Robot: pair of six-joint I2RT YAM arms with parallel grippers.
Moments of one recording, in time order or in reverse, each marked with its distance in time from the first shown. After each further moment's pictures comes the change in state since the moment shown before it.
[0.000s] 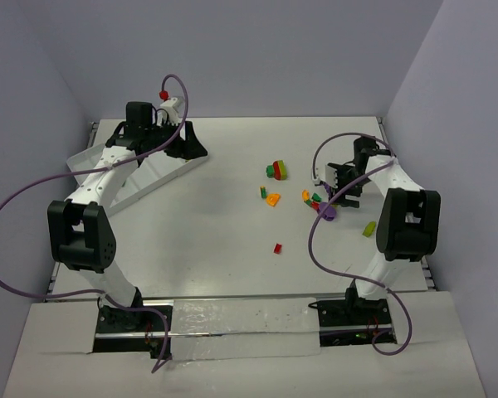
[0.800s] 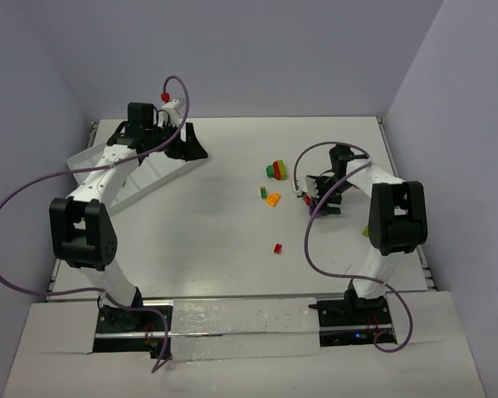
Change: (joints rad) left arm 0.000 0.020 0.015 -0.041 0.005 0.000; right arm 0.147 0.065 -0.062 0.050 -0.060 0.004
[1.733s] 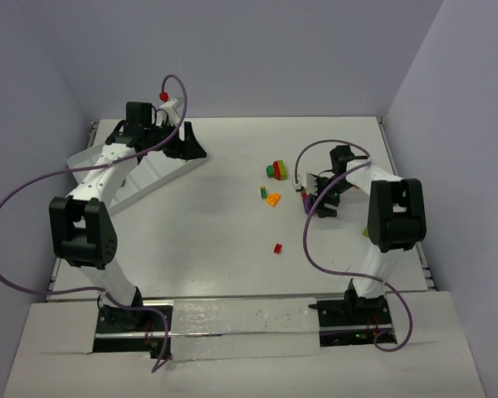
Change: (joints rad) left arm 0.013 0.011 0.017 -0.018 0.025 -0.001; right arm -0.008 0.031 -0.005 0.031 -0.051 0.166
